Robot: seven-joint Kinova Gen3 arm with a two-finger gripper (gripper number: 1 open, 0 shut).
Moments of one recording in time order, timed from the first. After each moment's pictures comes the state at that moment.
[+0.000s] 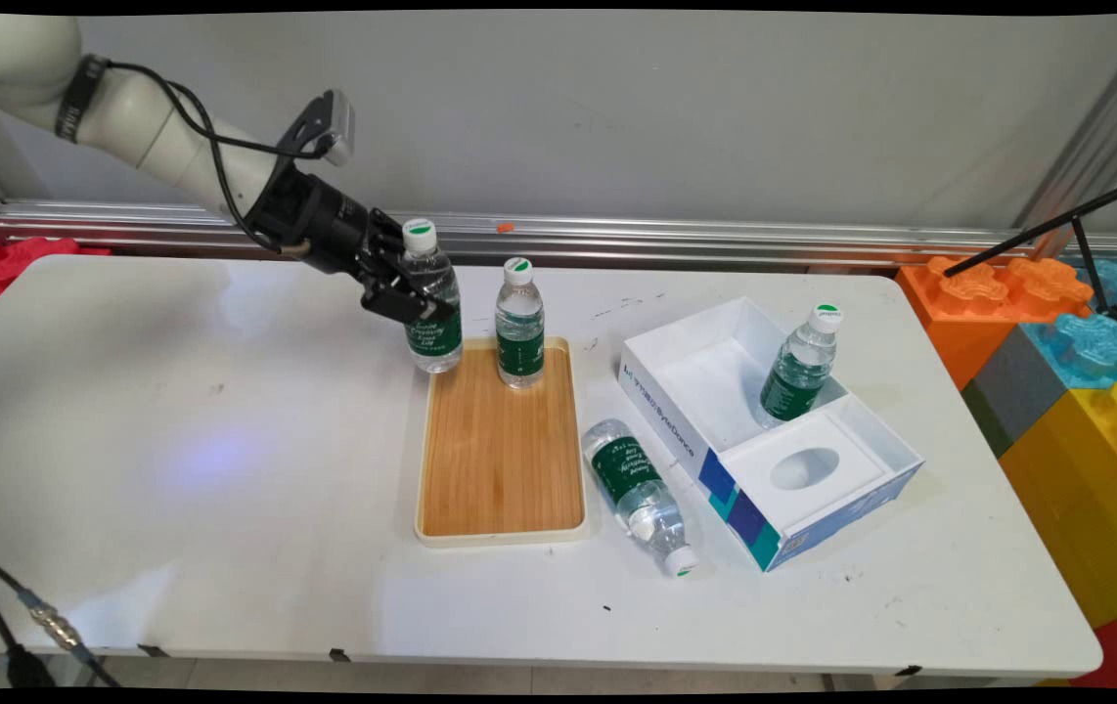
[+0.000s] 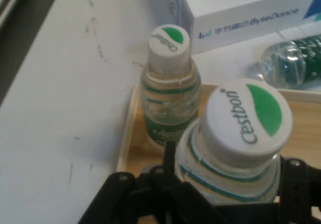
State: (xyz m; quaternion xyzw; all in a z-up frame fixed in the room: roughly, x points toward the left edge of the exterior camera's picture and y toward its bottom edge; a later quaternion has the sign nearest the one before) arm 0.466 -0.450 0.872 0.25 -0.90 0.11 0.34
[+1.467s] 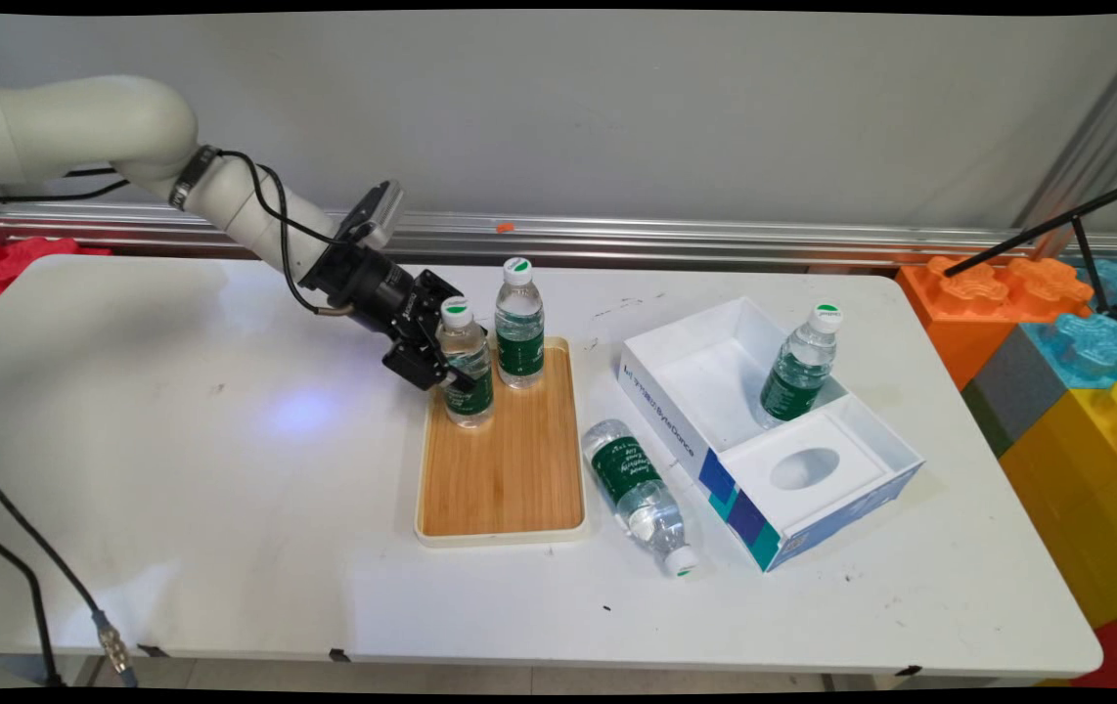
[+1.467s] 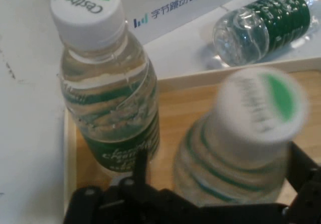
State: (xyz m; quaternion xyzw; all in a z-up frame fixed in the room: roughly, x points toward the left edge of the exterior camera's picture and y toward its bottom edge) arm 0.462 -0.494 0.781 0.12 -0.92 0.05 0.38
